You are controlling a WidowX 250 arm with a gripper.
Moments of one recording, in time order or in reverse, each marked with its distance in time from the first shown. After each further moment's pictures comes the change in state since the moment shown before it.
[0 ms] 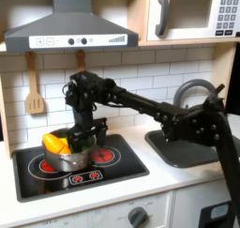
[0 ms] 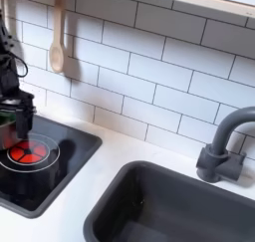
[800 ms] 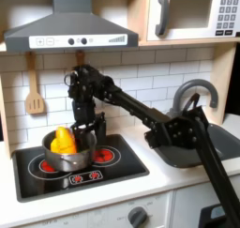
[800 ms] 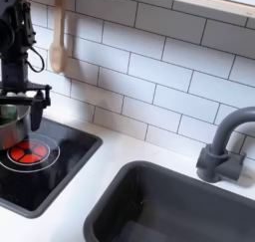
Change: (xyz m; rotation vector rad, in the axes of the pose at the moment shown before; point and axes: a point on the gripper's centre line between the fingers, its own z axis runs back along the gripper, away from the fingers) arm 0.010 -0.013 0.000 0.086 0.165 0.276
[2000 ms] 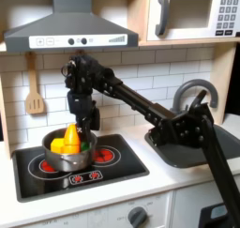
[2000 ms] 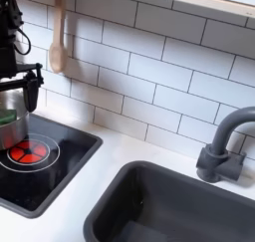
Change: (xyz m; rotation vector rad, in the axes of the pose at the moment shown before) arm -0.005 0.006 0.031 -0.085 -0.070 0.469
